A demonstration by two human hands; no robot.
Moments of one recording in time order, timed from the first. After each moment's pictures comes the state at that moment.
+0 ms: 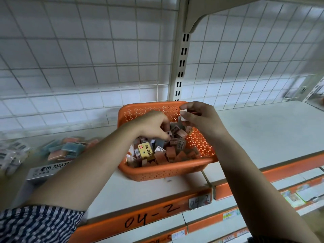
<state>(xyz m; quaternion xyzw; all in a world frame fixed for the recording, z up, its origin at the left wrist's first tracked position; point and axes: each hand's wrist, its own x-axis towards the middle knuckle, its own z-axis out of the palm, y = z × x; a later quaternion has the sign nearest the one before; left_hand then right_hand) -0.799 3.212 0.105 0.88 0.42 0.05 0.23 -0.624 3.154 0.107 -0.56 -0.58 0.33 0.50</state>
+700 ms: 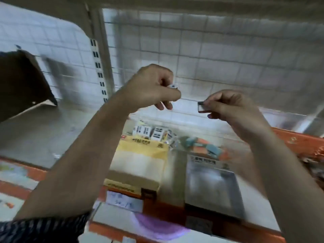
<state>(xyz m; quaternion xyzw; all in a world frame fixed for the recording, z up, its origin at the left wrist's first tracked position) -1.163 3.091 0.216 0.68 0.54 0.43 0.24 -0.943 3.145 0.177 -0.33 -0.69 0.47 0.45</state>
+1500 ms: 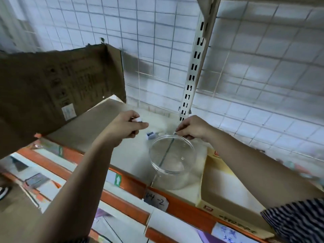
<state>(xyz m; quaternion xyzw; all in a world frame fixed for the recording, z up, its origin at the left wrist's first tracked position) -1.500 3.034 0.072 0.40 0.69 0.49 0.34 -1.300 3.187 0.070 -0.43 -0.79 0.43 0.10</state>
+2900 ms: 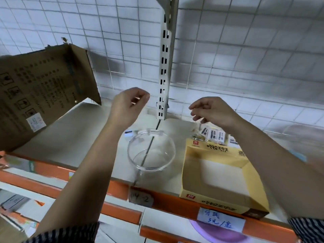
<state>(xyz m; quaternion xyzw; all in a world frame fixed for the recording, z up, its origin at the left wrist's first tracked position) -1.447 3.081 0.105 0.58 0.63 0.52 0.07 -1.200 3.170 0.122 -0.43 -0.75 0.42 0.27</state>
